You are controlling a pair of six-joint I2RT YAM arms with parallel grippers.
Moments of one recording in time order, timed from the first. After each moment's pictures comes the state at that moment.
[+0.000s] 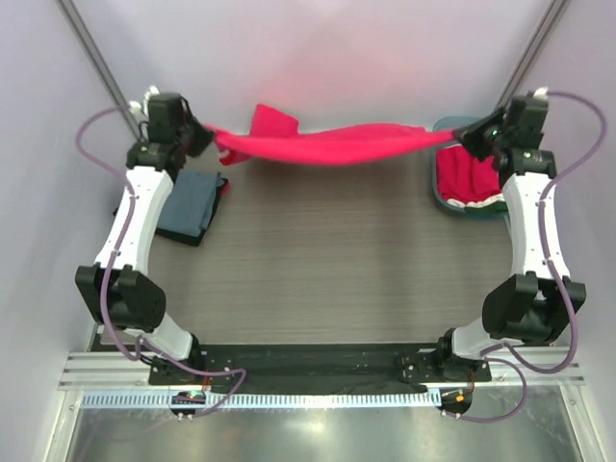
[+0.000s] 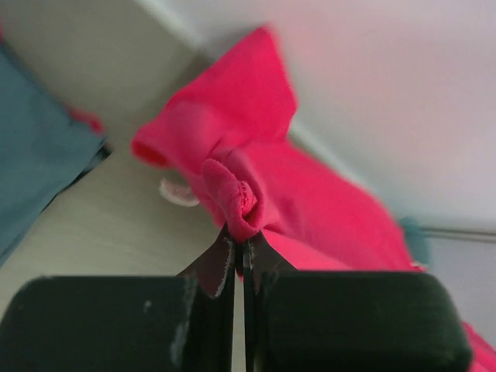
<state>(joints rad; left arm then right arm) -0.09 1.60 1.81 -0.61 -0.07 -0.84 -0.19 1.49 1.69 -0.56 -0.18 0.82</state>
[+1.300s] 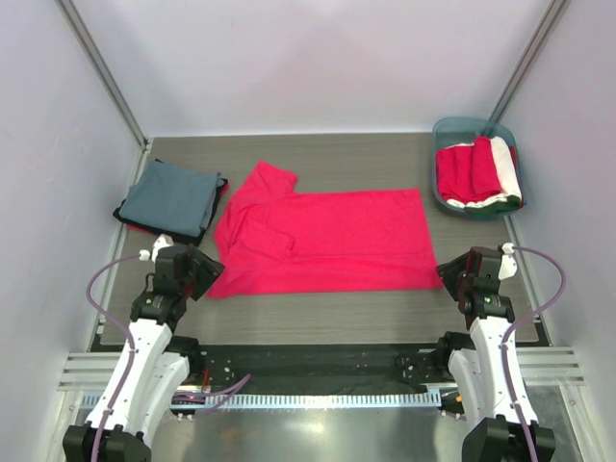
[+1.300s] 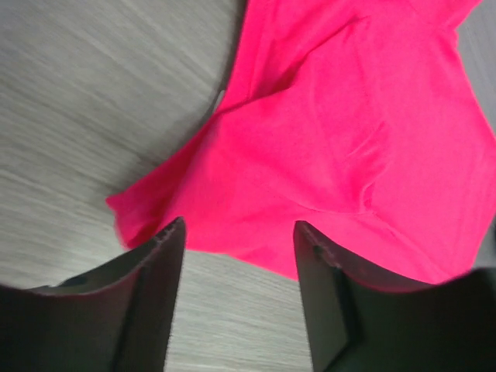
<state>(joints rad) -0.10 0.64 0.43 -0.52 -0.03 -0.88 -0.19 0.63 0.38 -0.51 0.05 0.85</state>
